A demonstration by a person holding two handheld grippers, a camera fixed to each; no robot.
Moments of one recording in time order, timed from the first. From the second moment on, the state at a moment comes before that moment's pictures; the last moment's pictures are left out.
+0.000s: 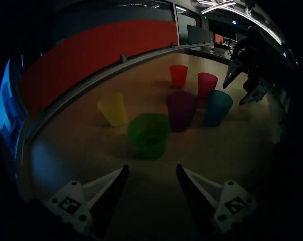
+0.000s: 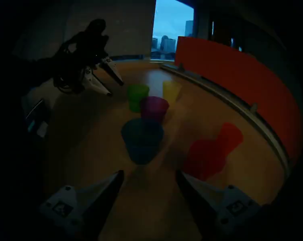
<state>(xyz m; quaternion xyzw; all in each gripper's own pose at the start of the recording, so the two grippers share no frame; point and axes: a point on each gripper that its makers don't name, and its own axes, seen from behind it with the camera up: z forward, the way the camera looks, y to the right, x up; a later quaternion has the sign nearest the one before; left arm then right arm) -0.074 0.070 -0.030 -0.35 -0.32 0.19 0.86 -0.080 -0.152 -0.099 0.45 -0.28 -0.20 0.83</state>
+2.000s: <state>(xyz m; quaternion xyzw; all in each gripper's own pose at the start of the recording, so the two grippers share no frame) 0.069 0.008 0.009 -0.09 -0.08 0.01 0.99 0.089 -0.044 0.010 0.12 -0.07 -0.08 0.99</state>
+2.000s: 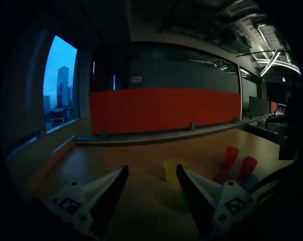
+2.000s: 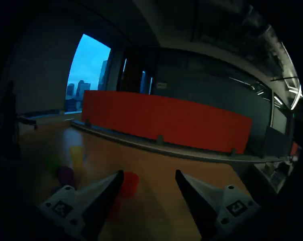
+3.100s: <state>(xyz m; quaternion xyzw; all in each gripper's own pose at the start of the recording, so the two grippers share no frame) 0.106 0.025 0.003 -0.05 0.00 -0.05 1.00 0.127 -0.018 0.009 0.02 0.03 0.00 1.00</state>
